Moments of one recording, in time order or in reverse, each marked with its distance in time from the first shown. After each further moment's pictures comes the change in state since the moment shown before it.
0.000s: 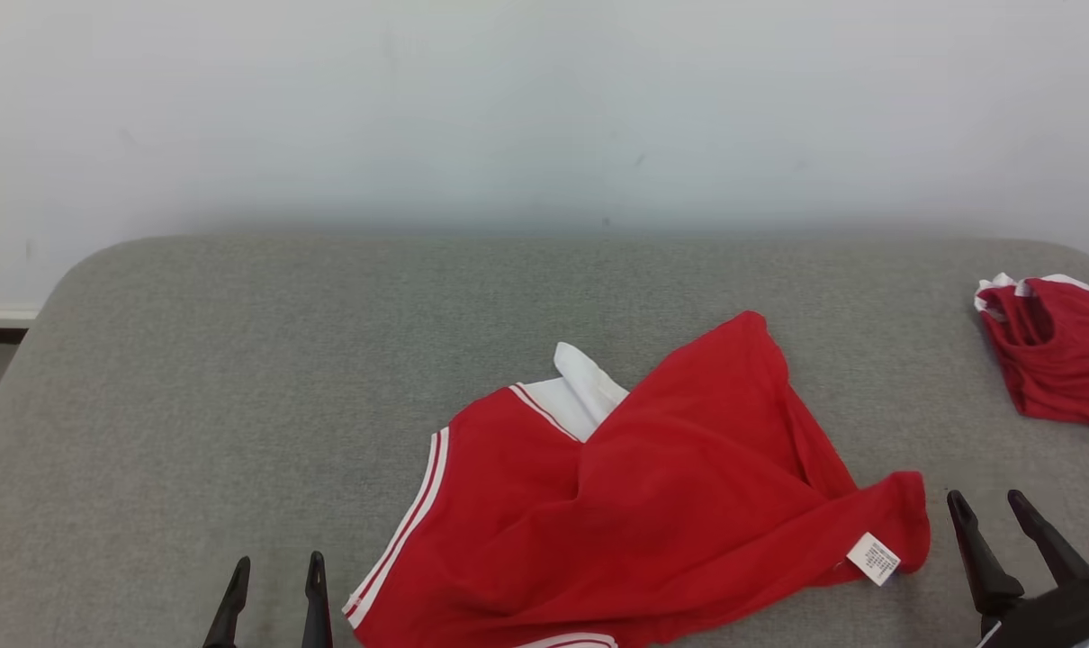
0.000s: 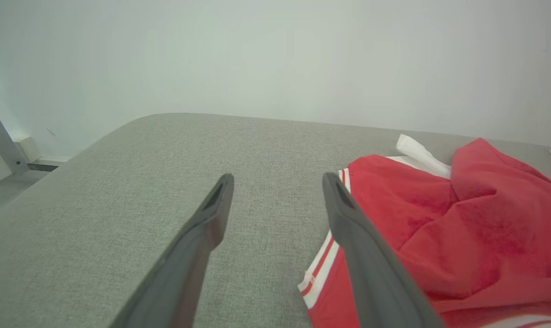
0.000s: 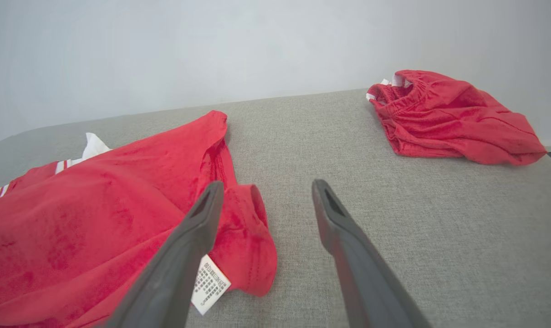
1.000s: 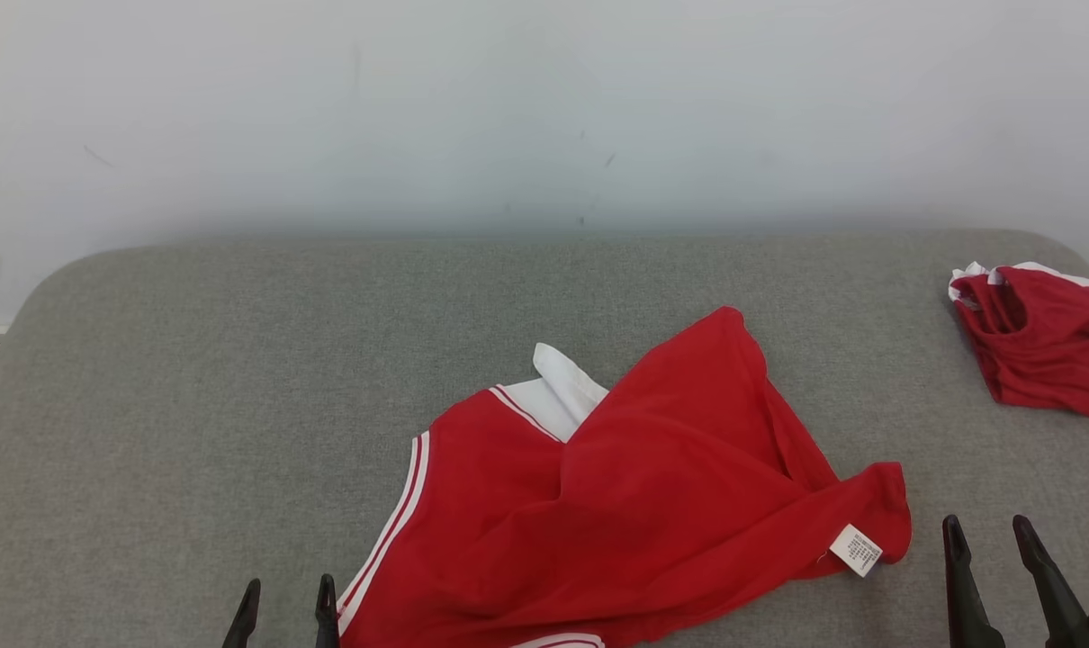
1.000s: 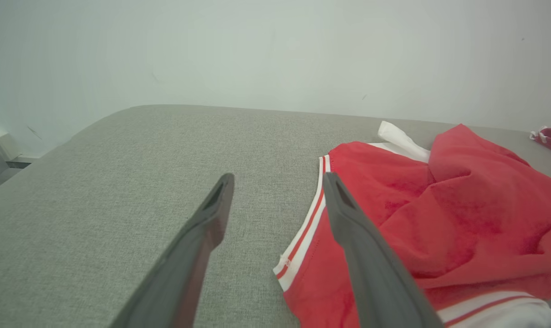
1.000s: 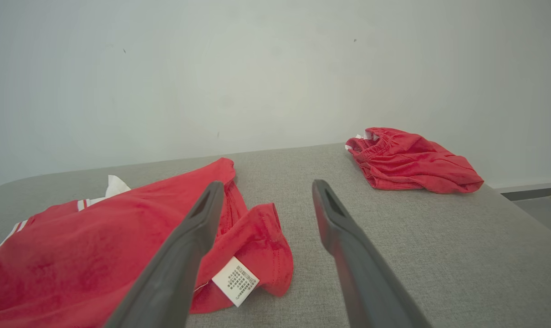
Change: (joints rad) left arm 0.047 0.000 -0.027 -0.030 0.002 0.018 0.000; right arm 0.203 0.280 -0.218 -0.278 -0.318 0.000 -0.134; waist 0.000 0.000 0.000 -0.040
